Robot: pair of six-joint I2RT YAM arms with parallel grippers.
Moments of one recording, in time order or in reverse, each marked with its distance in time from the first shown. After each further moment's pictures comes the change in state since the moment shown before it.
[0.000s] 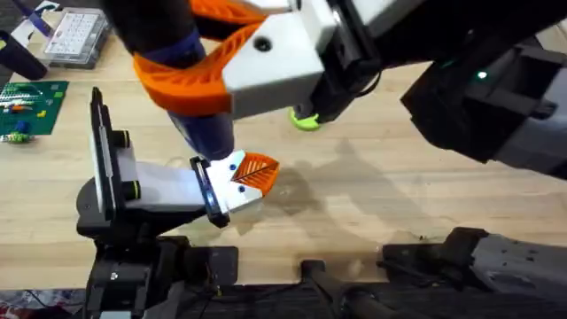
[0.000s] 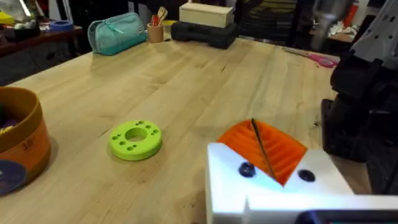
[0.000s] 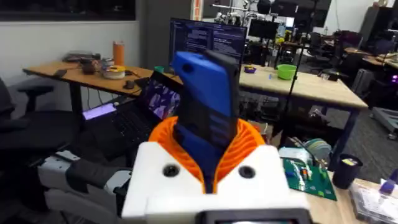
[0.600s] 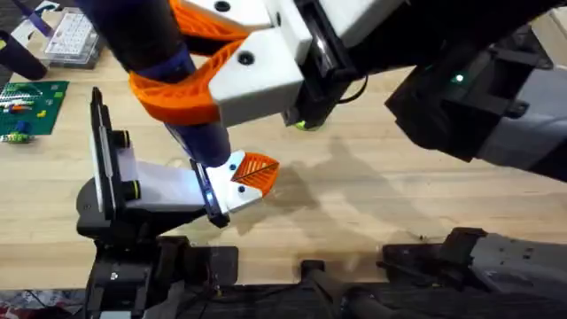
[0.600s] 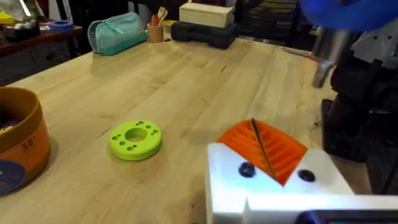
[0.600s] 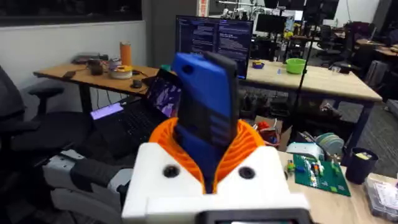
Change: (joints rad) left arm 0.000 0.000 0.000 0.000 0.000 0.000; right arm 0.016 0.037 0.000 0.002 -0.004 0.009
